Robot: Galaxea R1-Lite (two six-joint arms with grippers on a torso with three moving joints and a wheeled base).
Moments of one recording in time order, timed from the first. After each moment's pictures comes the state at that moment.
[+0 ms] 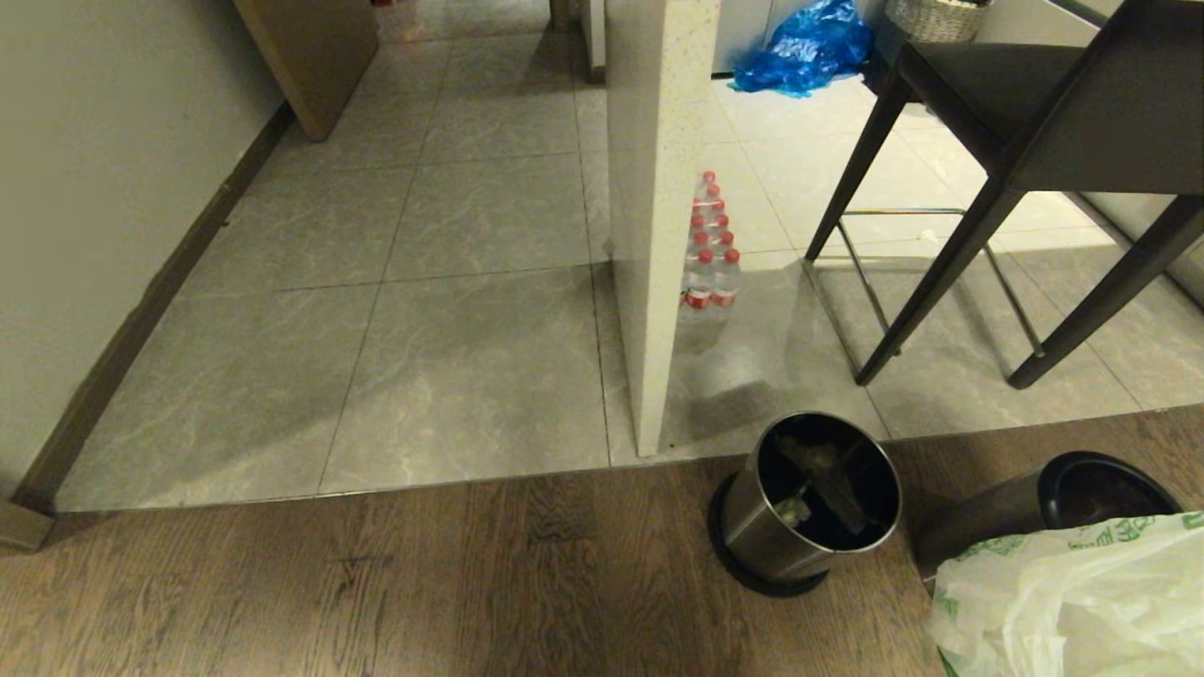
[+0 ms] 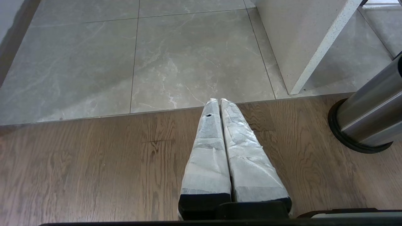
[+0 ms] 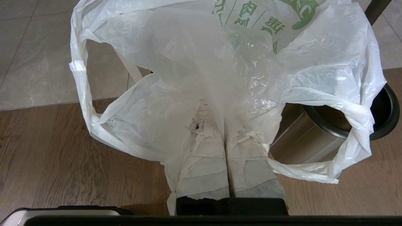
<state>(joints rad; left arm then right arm) 0.00 0.00 0.00 0.00 0.00 -0.01 0.01 0.00 0.00 0.00 0.00 0.02</state>
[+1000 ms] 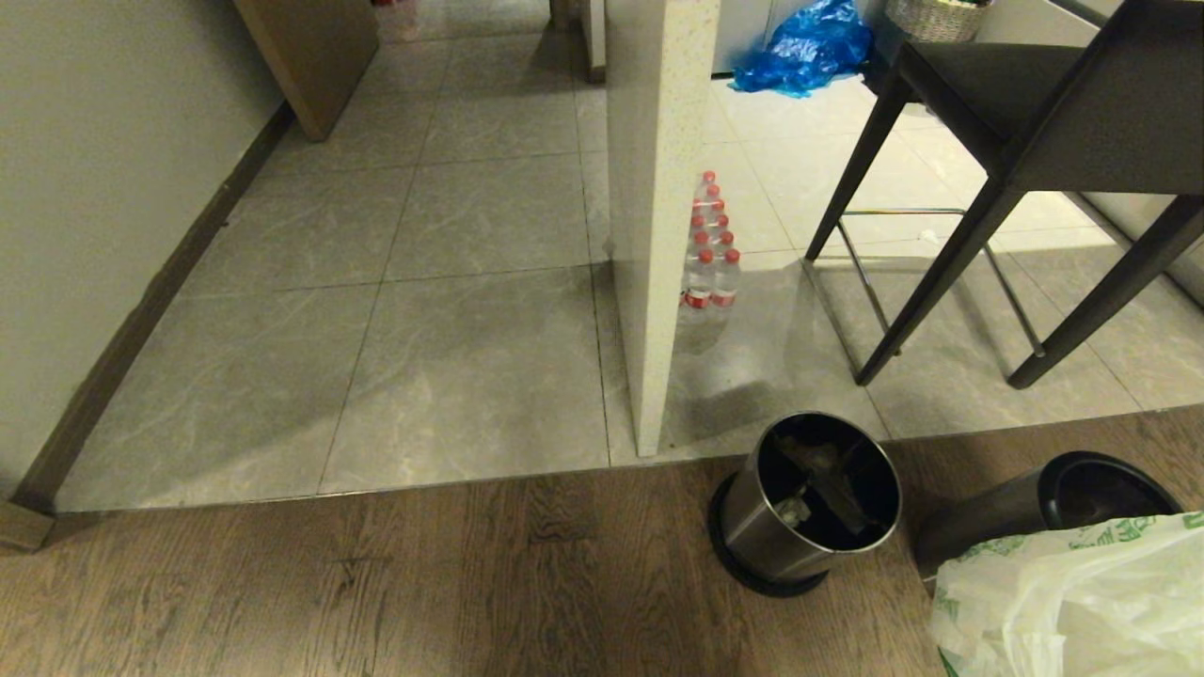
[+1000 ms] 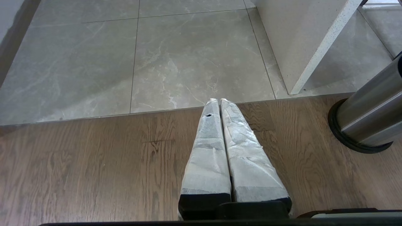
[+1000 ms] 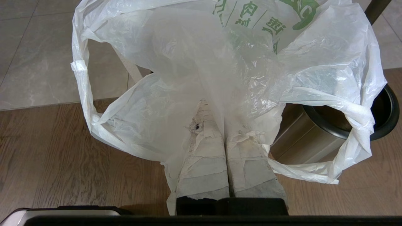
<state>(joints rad) 0.00 0.00 0.00 0.00 0.00 -0.01 0.01 0.00 0.00 0.00 0.00 0.02</state>
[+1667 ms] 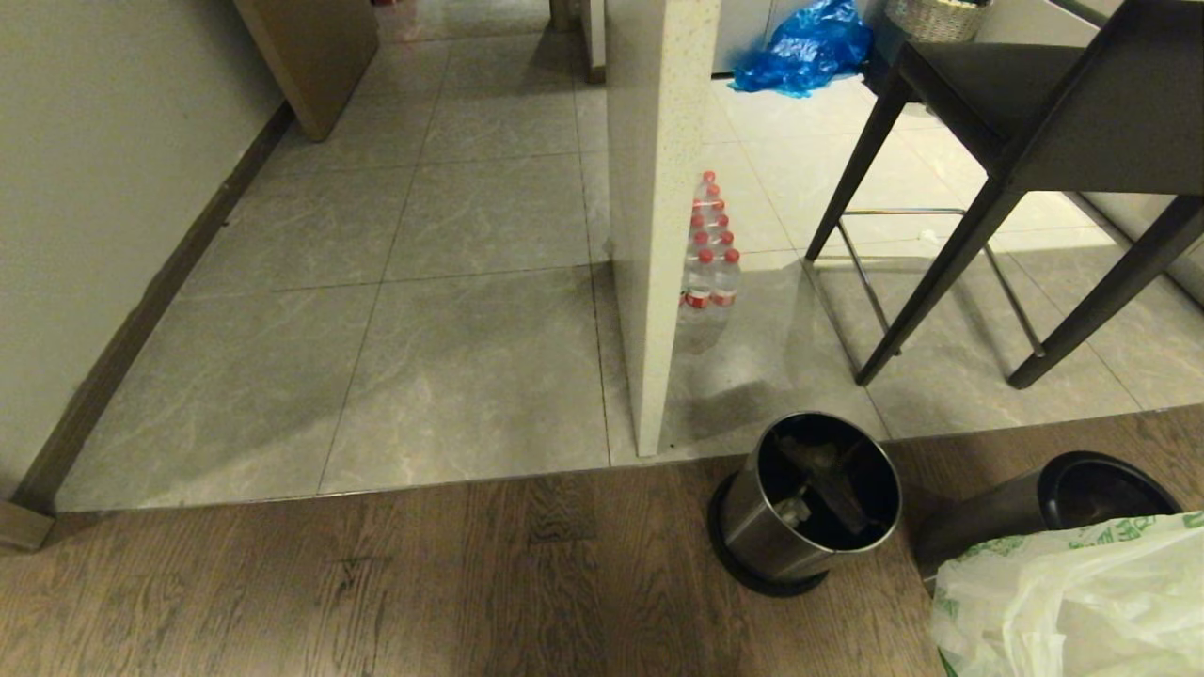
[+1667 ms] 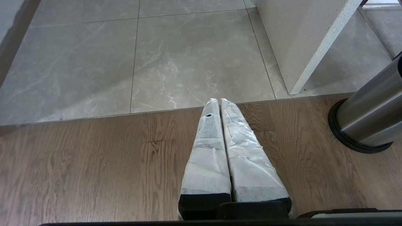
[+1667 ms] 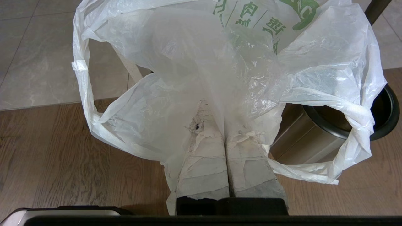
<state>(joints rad) 0.00 0.00 0.00 0.00 0.00 -0.01 0.01 0.00 0.00 0.00 0.00 0.02</state>
